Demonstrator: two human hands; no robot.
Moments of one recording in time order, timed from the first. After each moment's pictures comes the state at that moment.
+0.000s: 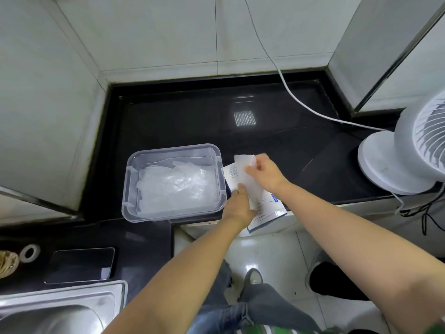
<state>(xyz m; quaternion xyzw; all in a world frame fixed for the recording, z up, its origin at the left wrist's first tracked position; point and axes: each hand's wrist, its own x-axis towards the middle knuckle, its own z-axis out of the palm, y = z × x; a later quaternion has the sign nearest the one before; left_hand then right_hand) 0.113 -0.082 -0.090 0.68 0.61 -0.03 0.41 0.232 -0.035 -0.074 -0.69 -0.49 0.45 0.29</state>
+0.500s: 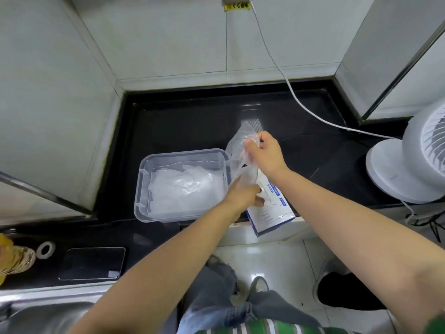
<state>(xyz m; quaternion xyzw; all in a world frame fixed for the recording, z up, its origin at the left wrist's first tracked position) 0.100 -0.063 -0.033 0.46 0.60 0.18 0.63 0.204 -0.005 -0.030 -0.64 -0.48 0.40 0.44</state>
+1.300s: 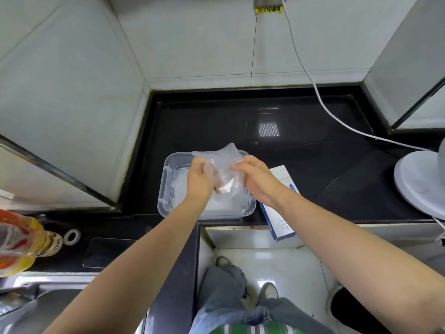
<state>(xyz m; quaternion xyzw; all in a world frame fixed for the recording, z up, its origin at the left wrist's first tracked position) -0.012 -0.036 -0.029 0.44 0.70 0.35 0.44 0.136 -0.029 -0.040 -0.46 -0.35 0.71 0.41</state>
